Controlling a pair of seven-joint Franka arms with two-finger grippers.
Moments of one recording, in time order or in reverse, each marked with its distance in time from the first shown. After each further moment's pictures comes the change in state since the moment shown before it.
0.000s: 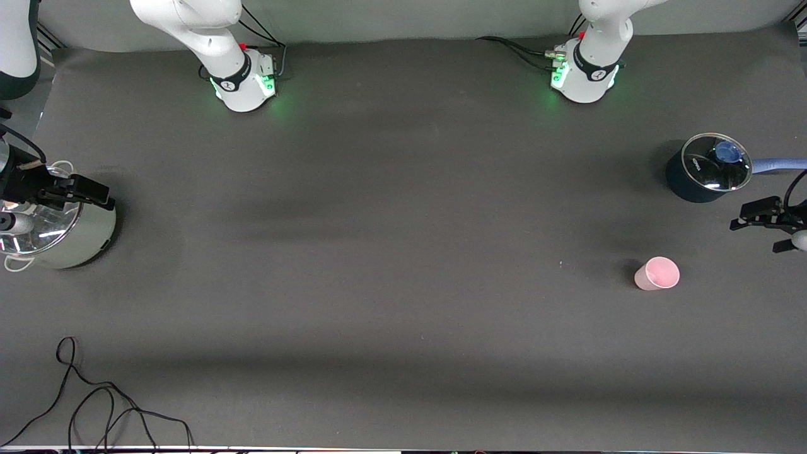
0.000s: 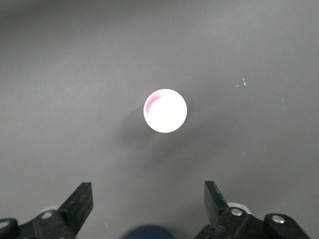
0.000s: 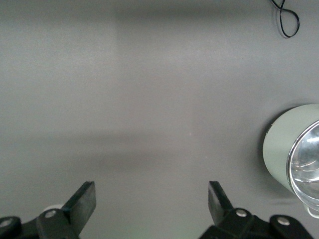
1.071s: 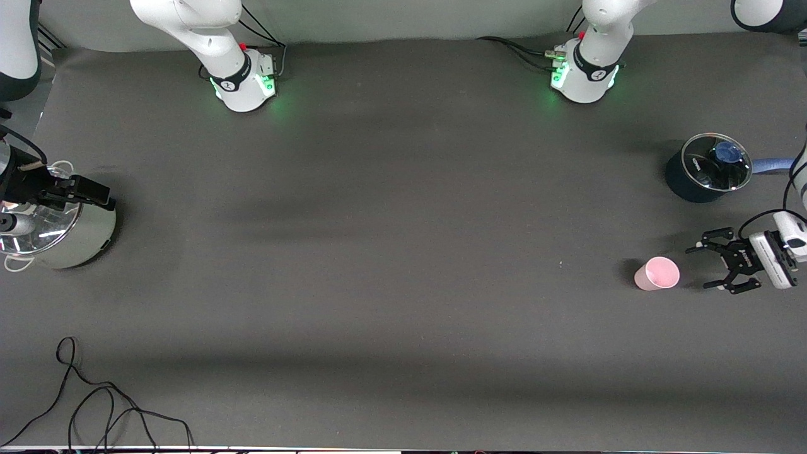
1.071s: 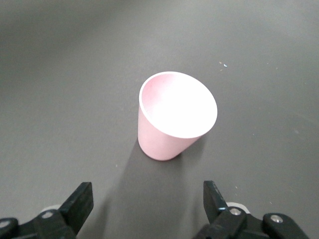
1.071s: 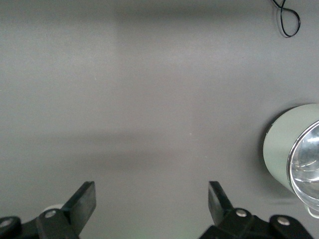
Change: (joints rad) left arm 0.171 0.426 -0.009 0.043 -0.534 0.064 1.055; right arm 0.000 0.003 0.000 0.000 0.000 0.000 0.000
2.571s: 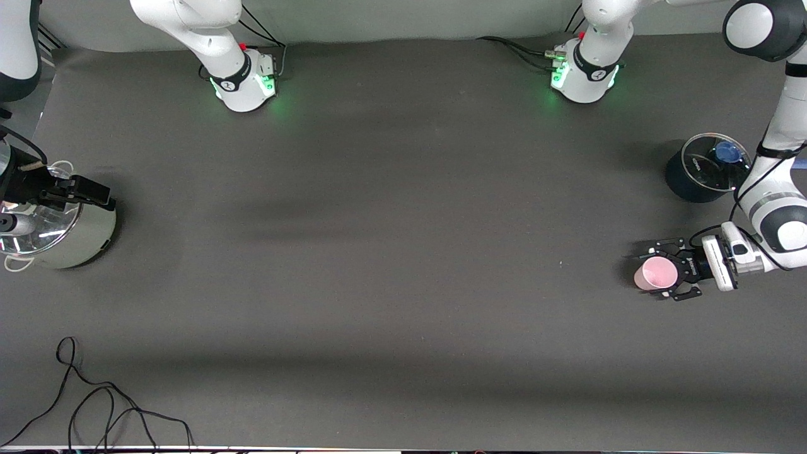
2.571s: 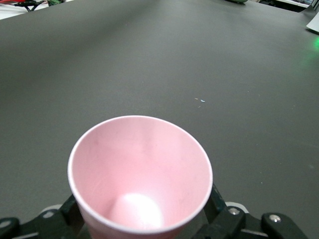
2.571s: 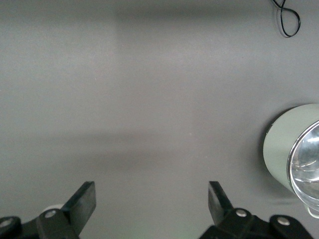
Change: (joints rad) left arm -0.002 0.118 -0.085 -0.007 -0.147 -0.050 0.234; right arm 0.000 0.001 0.000 0.000 0.000 0.000 0.000
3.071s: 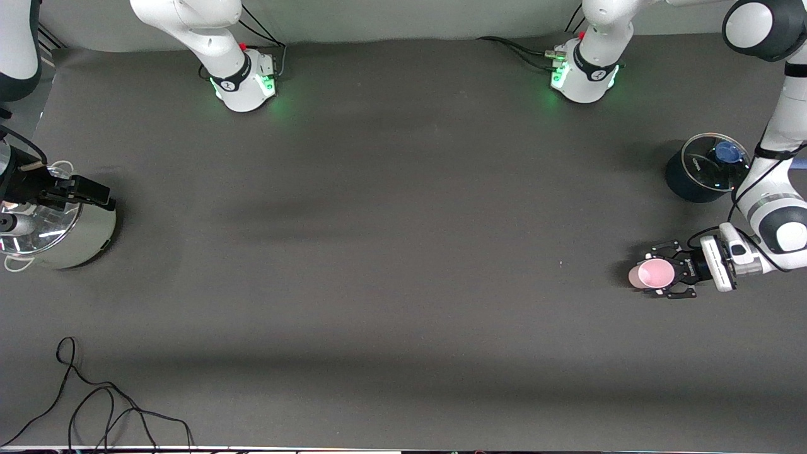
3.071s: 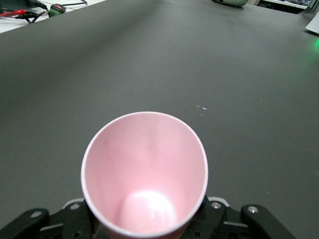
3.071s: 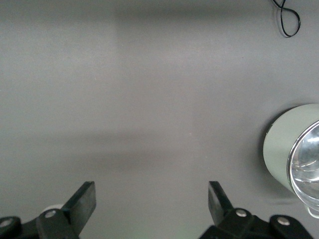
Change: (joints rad) left arm -0.001 0.000 -0.018 0.002 -0.021 0.000 0.018; right arm 0.000 0.000 0.000 0.000 0.000 0.000 0.000
